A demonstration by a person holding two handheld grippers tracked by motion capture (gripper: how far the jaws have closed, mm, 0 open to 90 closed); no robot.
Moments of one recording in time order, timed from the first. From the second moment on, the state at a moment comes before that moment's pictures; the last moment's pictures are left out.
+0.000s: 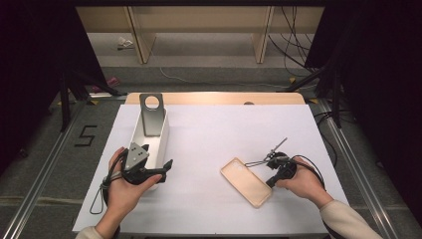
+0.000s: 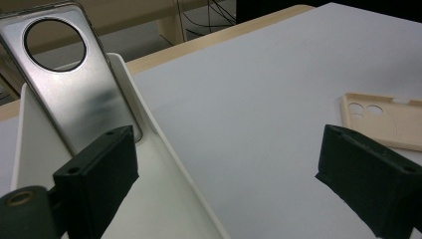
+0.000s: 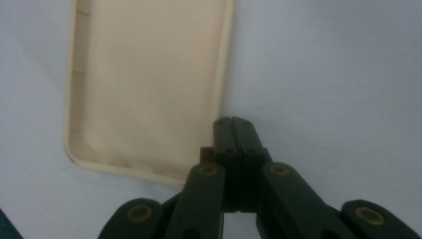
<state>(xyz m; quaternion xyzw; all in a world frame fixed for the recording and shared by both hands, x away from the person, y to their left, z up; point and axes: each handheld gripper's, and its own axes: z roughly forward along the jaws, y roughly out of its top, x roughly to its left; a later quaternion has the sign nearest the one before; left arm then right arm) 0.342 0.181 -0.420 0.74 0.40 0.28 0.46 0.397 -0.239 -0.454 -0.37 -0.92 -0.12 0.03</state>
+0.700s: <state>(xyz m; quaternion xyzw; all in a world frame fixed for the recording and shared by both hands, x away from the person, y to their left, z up) 0.342 0.180 -0.421 0.74 0.40 0.28 0.45 0.376 -0.196 -0.457 -0.29 -0.95 -0.12 0.07</state>
